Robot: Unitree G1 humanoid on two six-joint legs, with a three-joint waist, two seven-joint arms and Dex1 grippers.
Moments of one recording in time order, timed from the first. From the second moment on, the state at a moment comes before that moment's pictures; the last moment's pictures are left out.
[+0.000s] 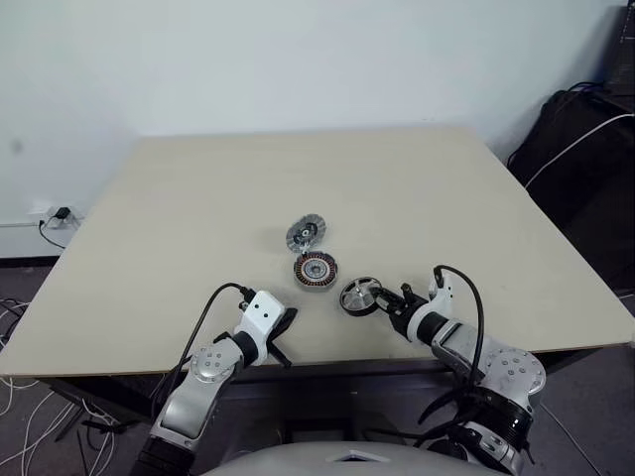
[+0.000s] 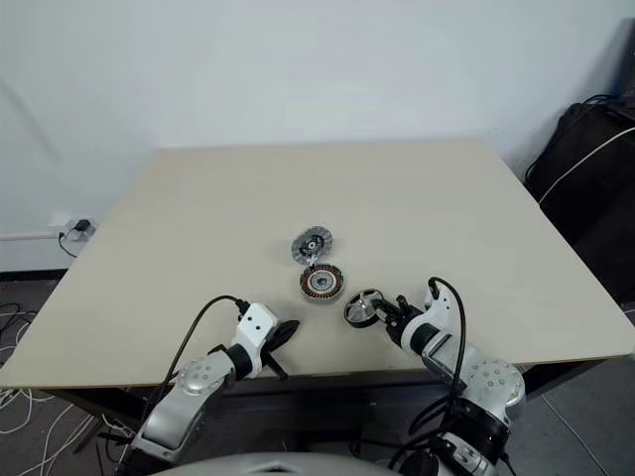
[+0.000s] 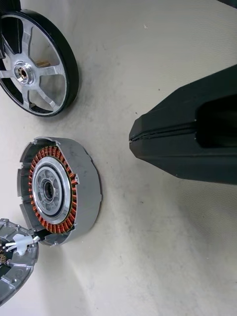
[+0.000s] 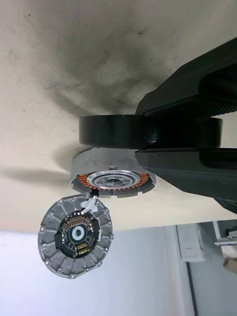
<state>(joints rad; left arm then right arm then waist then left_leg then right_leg) 0.13 0.26 -0.29 -0.08 -0.01 0.21 -0.48 -0.17 0.13 -0.75 -0.09 0.93 1.36 -0.04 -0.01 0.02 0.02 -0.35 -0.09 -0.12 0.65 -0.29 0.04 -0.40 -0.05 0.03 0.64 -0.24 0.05</state>
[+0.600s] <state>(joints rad) 0.15 0.28 -0.28 -0.13 -0.01 0.24 -0.48 -0.28 0.13 -0.45 0.12 1.05 1.06 -0.05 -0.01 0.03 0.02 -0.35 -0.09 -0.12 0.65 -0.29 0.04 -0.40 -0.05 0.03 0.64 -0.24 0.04</state>
